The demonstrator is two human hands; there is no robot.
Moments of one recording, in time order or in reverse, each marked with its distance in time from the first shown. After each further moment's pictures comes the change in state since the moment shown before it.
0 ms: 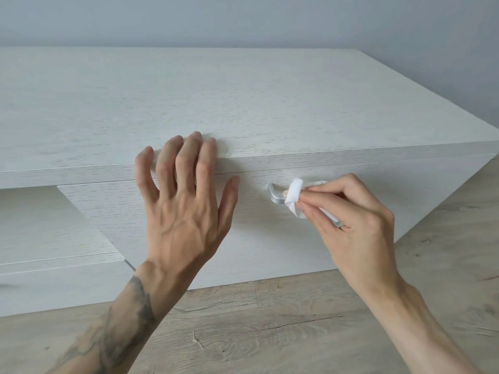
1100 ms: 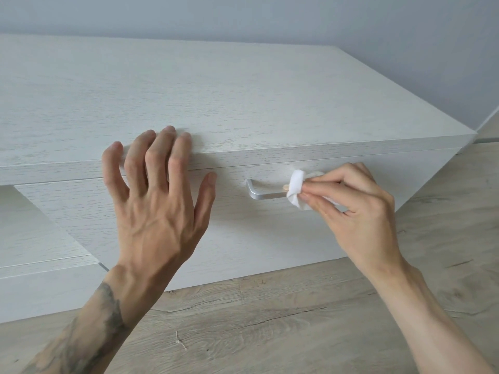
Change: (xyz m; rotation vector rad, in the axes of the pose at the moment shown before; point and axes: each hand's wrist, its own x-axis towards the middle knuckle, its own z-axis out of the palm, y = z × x) left_hand -0.002 0.000 -0.001 -0.050 -0.001 -0.013; right_hand 0.005 0.030 -0.024 -0.017 -0.027 -0.028
